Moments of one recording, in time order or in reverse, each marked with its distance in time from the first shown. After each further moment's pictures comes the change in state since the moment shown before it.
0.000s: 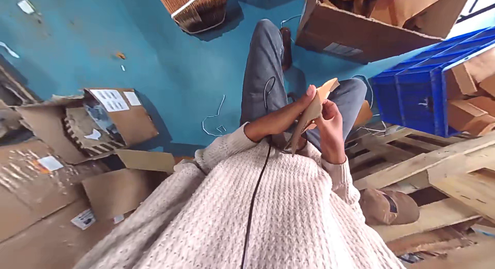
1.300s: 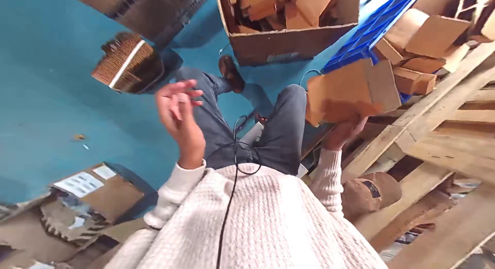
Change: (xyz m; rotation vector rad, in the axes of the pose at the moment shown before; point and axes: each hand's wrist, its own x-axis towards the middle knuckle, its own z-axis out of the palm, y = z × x) left_hand 0.107 0.045 -0.010 0.564 0.696 0.267; right_hand 0.064 0.067 -0.212 0.197 0.967 -0.478
